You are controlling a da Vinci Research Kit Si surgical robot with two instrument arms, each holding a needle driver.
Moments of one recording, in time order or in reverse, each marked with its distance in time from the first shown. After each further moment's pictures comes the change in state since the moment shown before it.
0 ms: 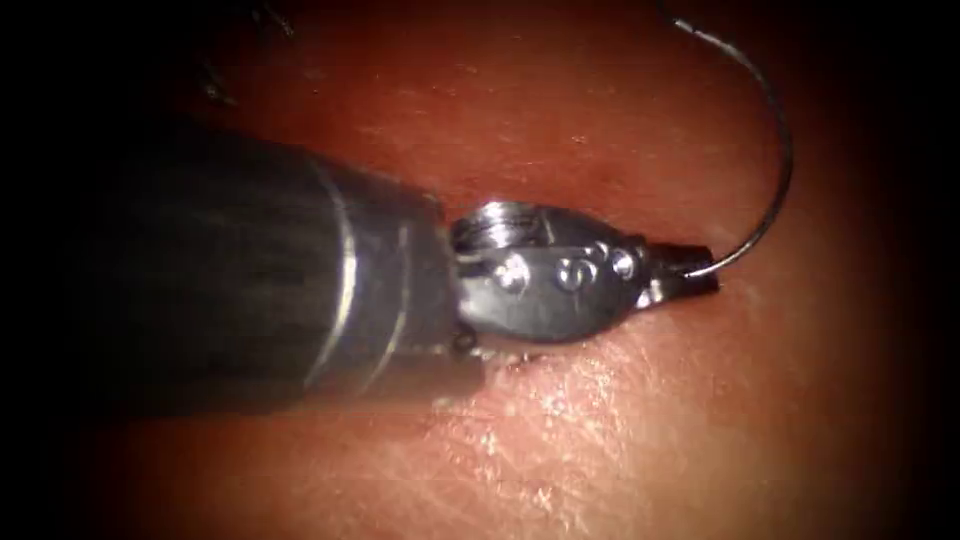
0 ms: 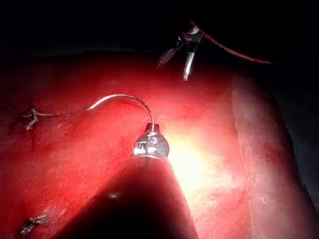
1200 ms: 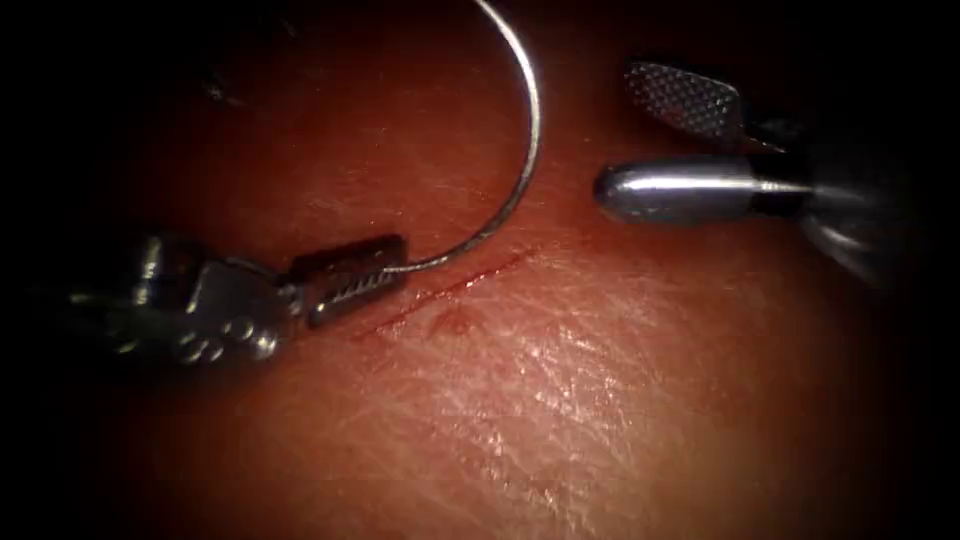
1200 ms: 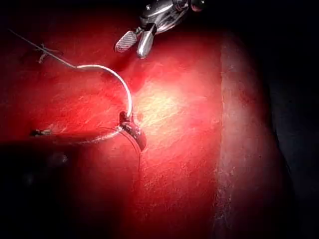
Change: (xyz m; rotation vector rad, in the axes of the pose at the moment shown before) right arm 0.001 -0.002 0.014 0.398 0.159 0.447; left arm -0.009 0.000 -0.011 0.292 -0.088 0.657
